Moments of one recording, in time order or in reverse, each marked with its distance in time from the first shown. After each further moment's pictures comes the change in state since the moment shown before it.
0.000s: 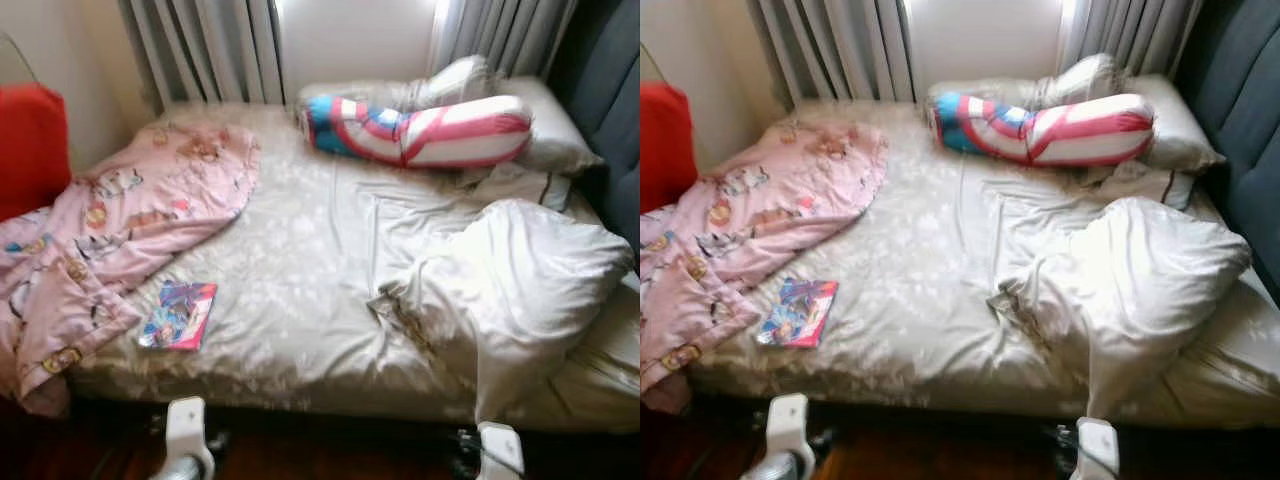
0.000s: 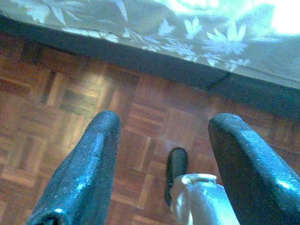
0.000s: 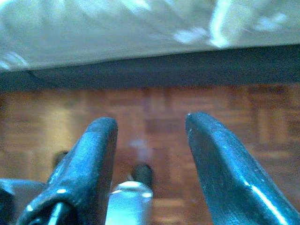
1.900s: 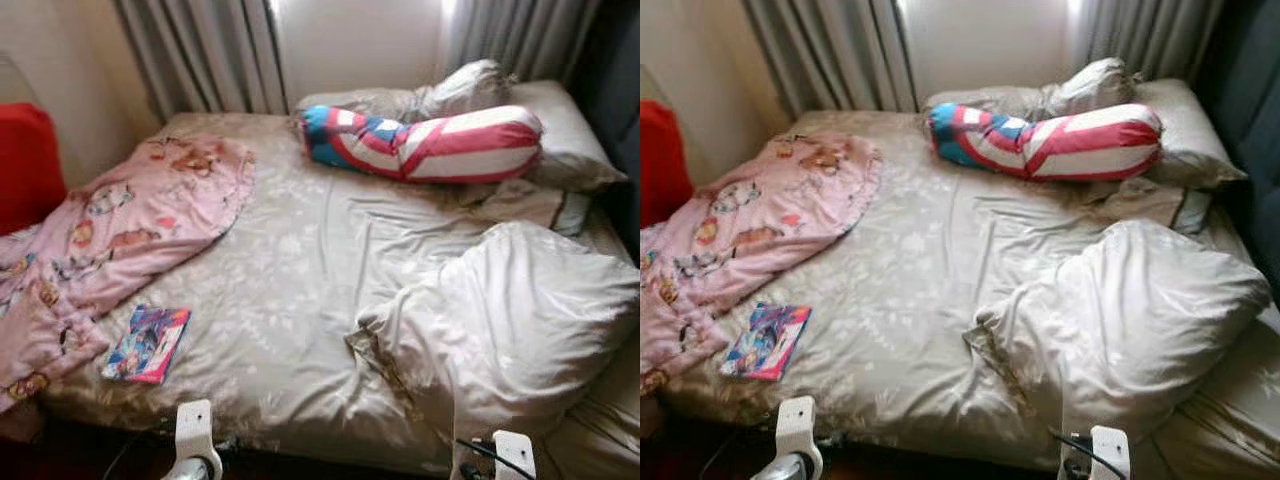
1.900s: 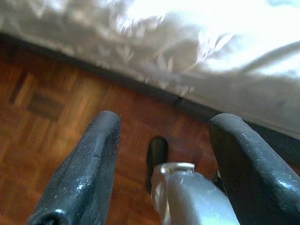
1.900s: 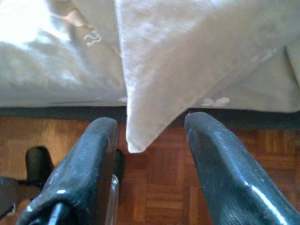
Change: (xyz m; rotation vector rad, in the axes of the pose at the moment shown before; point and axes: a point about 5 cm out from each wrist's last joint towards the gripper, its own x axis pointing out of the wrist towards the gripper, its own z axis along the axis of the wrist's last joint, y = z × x) left arm 0.001 -0.013 0.000 -0.011 -0.004 -0.029; right arm -0.004 -0.017 -0.003 -0.001 -0.005 -0.045
